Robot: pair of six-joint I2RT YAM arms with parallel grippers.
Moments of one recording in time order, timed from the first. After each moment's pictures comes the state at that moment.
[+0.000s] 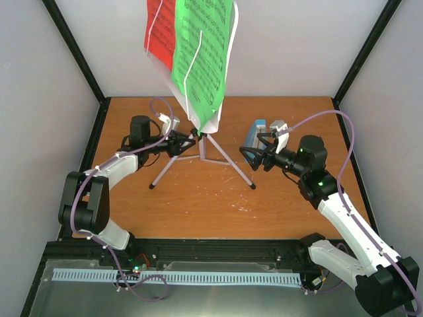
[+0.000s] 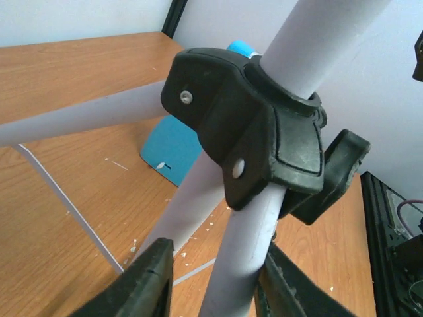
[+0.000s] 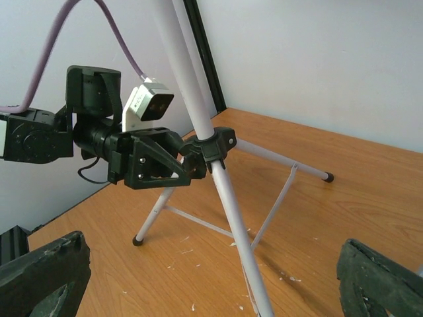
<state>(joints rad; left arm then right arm) -0.18 1.55 0.89 0.19 1.00 -0.07 0.37 0.93 0.77 -0.01 -0.56 0.18</state>
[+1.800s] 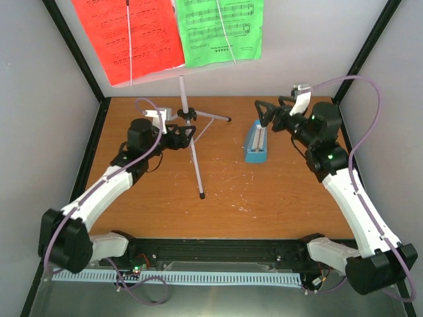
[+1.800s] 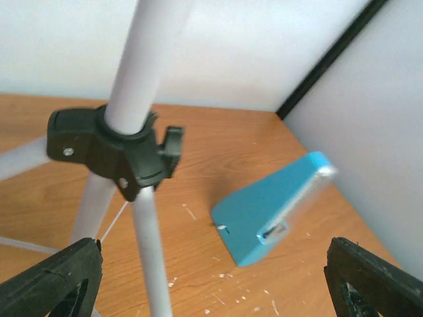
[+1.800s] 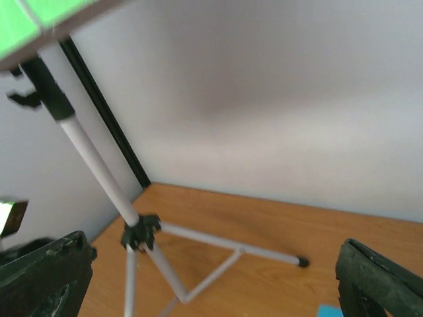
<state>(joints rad) -0.37 1.27 0.88 0.09 0.29 -0.44 0.30 1.08 1.12 -0.13 -0.27 0.27</state>
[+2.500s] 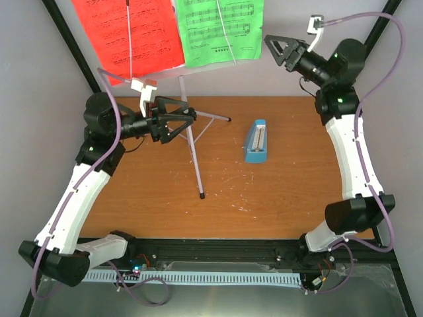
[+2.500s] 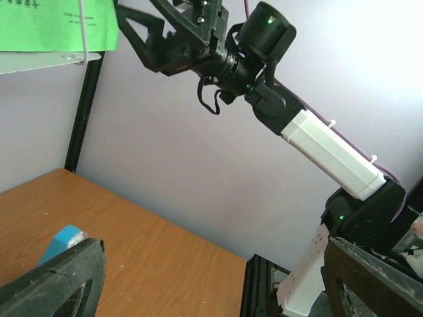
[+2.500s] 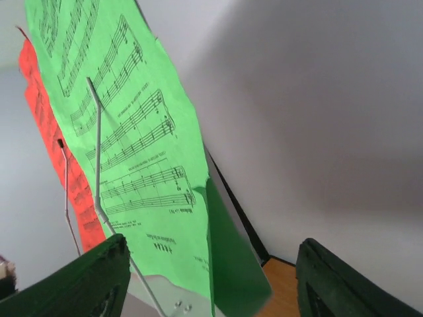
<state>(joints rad) -0.31 1.10 1.30 -0.09 0.99 -0.46 0.10 1.52 1.78 0.01 -0.78 0.70</state>
